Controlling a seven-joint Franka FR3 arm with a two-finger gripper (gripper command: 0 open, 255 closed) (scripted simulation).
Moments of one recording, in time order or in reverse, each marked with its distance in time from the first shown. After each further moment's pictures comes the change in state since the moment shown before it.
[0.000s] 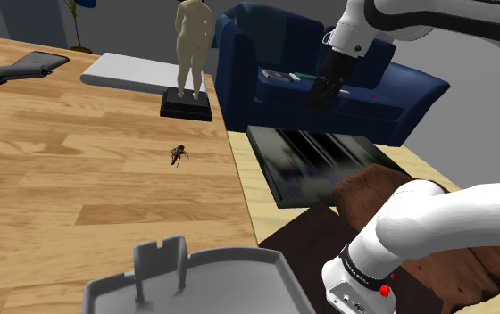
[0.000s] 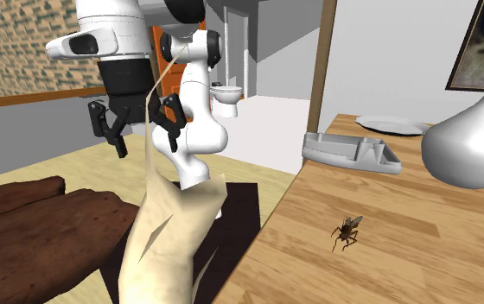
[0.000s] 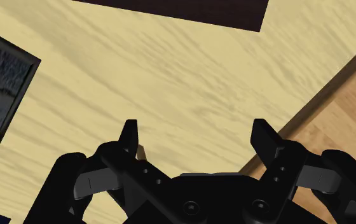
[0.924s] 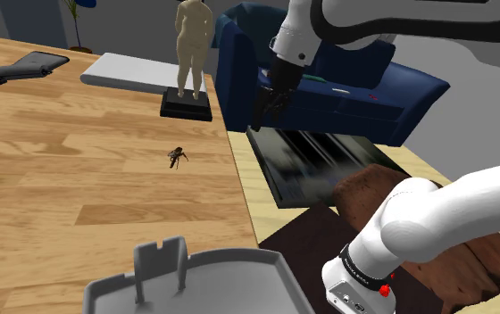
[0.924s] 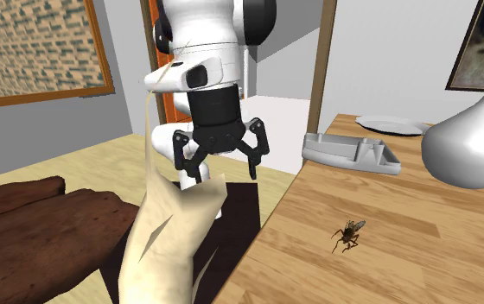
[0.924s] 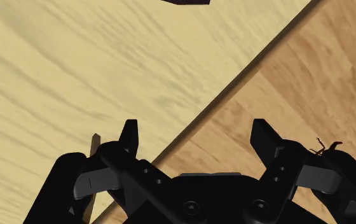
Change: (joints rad) arm 0.118 0.183 0.205 0.032 0.147 0.191 0.161
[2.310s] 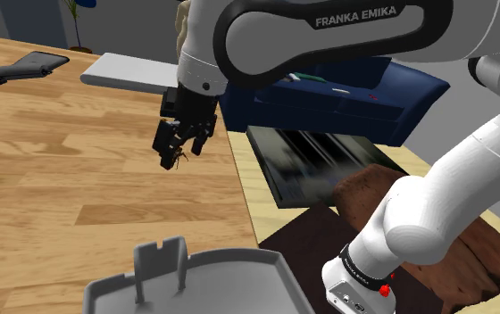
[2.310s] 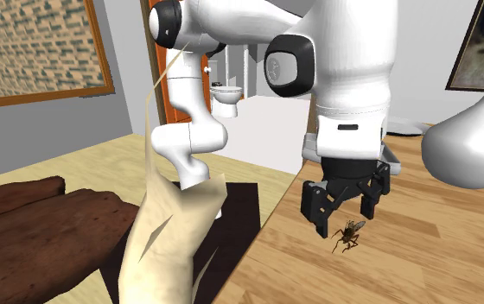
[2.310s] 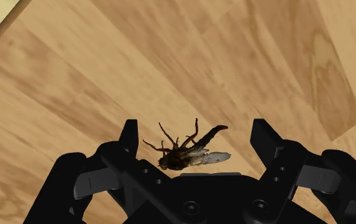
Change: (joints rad) arm 0.105 0.404 0.266 0.195 0.008 0.281 0.230
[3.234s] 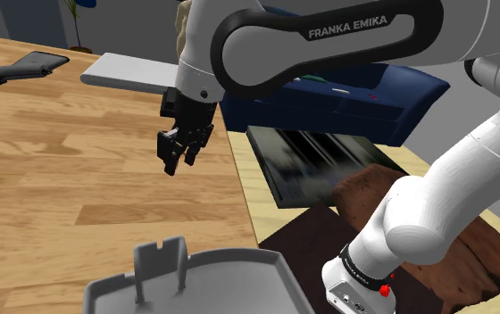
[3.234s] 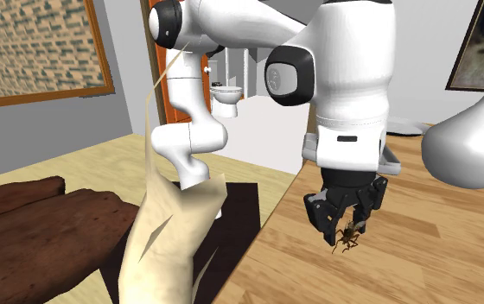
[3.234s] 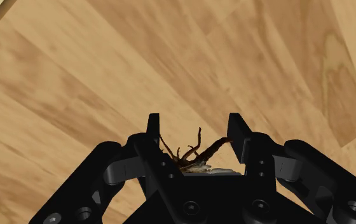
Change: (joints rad) arm 0.001 0.016 0.005 -0.020 -0.003 0.036 0.001
